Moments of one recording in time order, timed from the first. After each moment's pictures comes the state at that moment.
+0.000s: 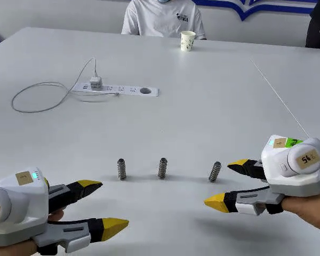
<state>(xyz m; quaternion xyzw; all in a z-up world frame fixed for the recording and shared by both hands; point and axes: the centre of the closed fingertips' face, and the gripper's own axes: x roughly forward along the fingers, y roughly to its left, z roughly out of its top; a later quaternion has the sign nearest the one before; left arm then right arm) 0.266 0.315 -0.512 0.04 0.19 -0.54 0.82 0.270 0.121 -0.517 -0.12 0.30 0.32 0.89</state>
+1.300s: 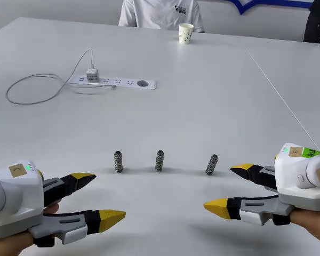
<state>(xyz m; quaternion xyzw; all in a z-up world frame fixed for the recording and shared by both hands) 0.268 0.316 -0.516 0.02 0.20 -0.52 0.83 0.248 0.121 -0.515 -0.08 0.28 0.31 0.91</state>
